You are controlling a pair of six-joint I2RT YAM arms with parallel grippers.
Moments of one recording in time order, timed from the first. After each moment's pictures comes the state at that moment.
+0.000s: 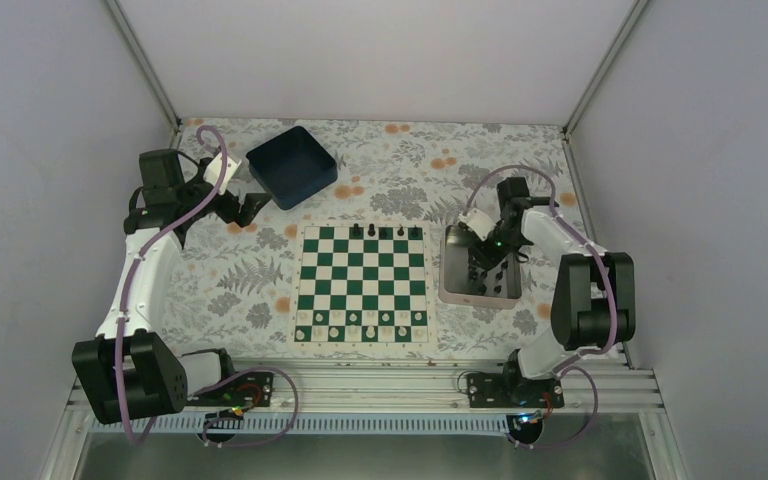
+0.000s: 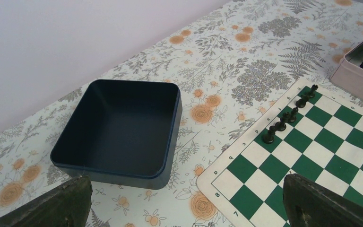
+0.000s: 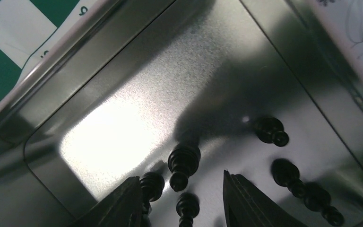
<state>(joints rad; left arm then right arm) 0.16 1.21 1.01 -0.45 0.74 0.54 0.07 1.57 1.01 -0.84 -0.24 -0.71</state>
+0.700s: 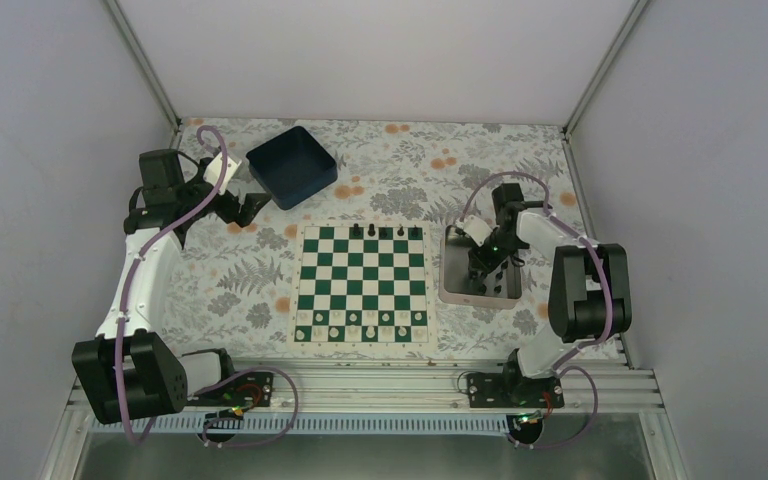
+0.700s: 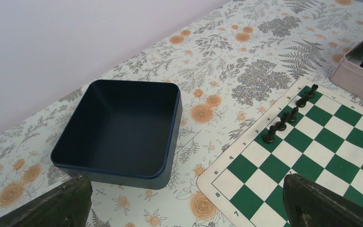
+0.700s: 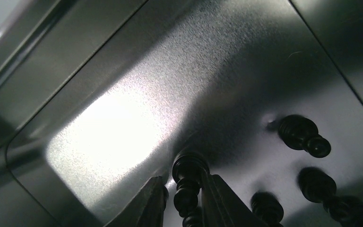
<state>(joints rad) 0.16 1.21 1.01 -0.45 0.74 0.54 0.09 1.63 0.97 -0.79 -0.23 -0.69</state>
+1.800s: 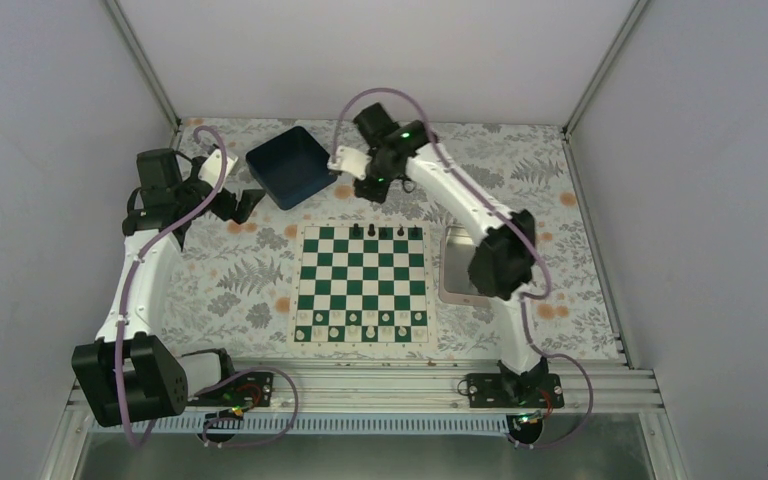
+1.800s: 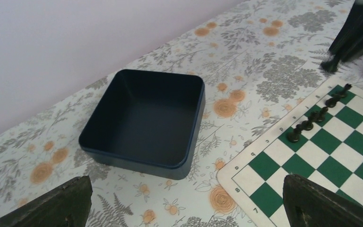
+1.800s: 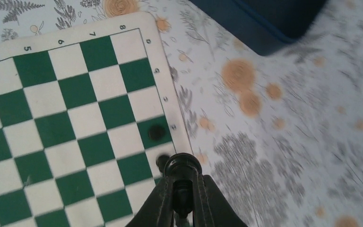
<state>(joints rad) 0.16 1.20 1.01 -0.43 0.65 0.51 0.65 2.08 2.14 -1.15 -0.14 -0.64</state>
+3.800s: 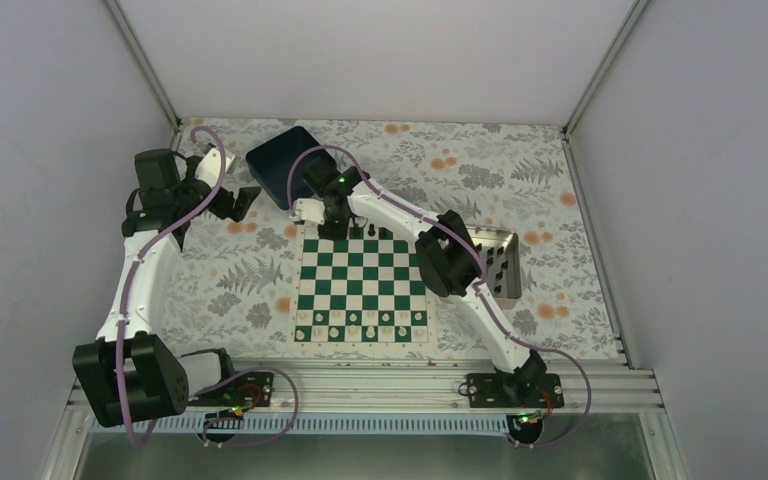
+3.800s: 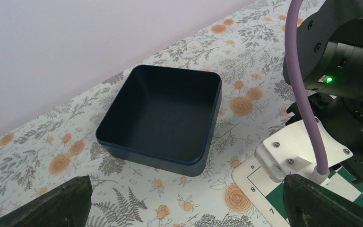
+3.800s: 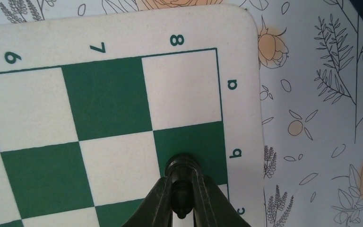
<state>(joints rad) 0.18 1.19 1.00 -0.40 0.59 0.50 0.83 2.50 2.25 -1.01 -0.05 -0.65</state>
